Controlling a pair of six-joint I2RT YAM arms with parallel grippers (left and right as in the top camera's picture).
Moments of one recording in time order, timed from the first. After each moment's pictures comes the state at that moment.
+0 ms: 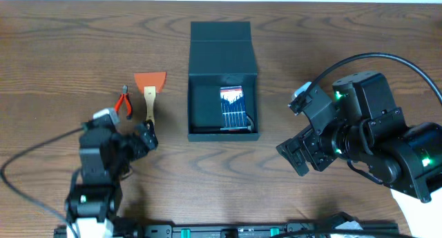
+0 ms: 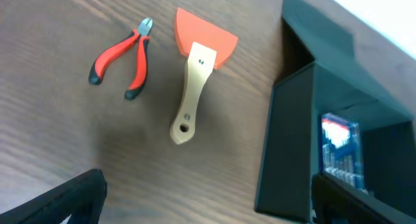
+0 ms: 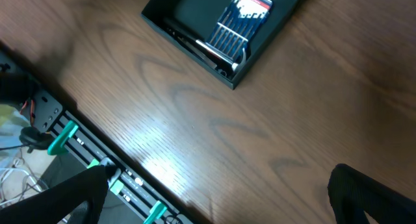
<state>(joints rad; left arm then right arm) 0.01 0.75 0.51 -0.46 0.12 -0.46 0.43 1.17 1.61 -1.52 -0.21 -0.14</state>
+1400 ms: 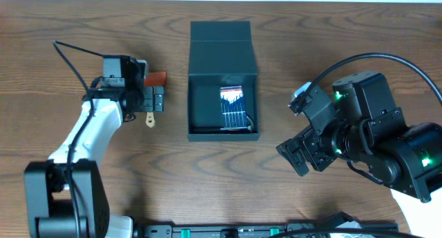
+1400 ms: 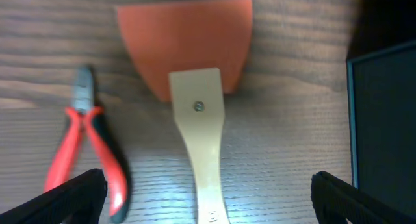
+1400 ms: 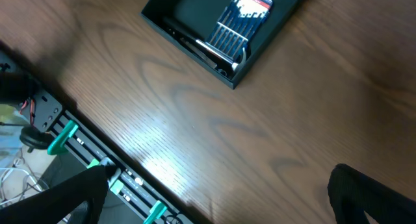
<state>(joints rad) -0.01 1.64 1.00 -0.47 0.13 0.01 0.43 1.17 1.61 -1.52 -0.21 -0.14</state>
